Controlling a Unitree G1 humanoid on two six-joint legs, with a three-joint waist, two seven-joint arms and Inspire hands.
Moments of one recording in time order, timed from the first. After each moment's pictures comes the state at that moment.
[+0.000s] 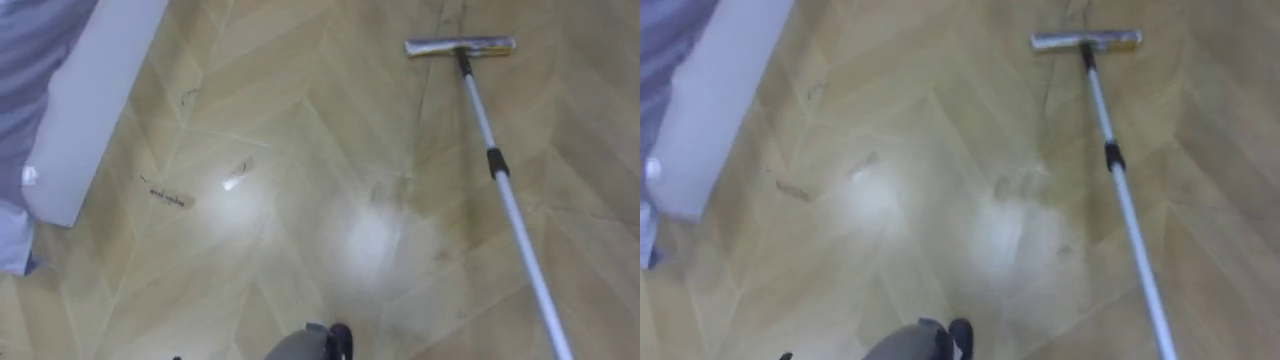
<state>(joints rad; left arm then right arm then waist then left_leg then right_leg) 0.03 0.19 -0.16 1.00 0.27 0.19 0.19 -0.02 -0.42 0.26 1.40 0.05 0.17 -0.14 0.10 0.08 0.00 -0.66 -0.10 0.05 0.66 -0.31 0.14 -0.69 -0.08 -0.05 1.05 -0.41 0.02</state>
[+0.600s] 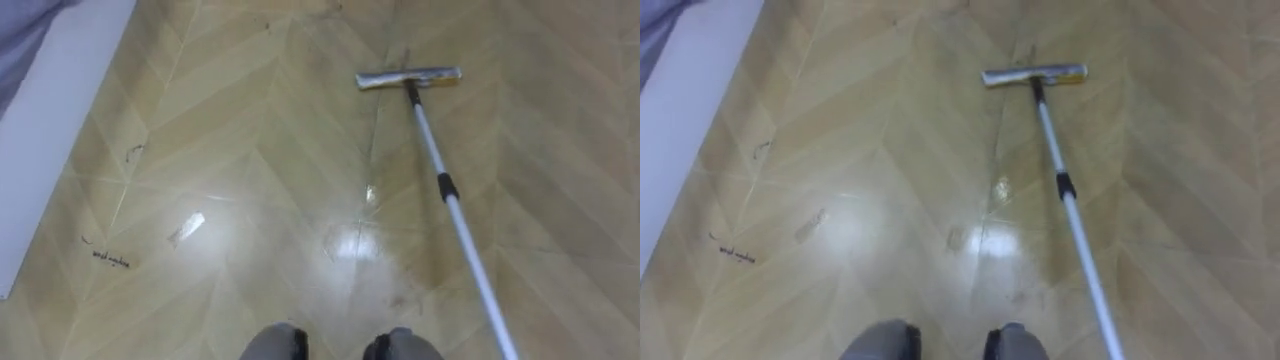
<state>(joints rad) 0.10 0.22 -0.14 0.96 0.12 0.22 0.19 -0.30 -0.40 0.24 1.41 0.20 0.22 -0.05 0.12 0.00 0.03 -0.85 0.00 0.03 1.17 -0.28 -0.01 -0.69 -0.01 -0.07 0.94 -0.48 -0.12</state>
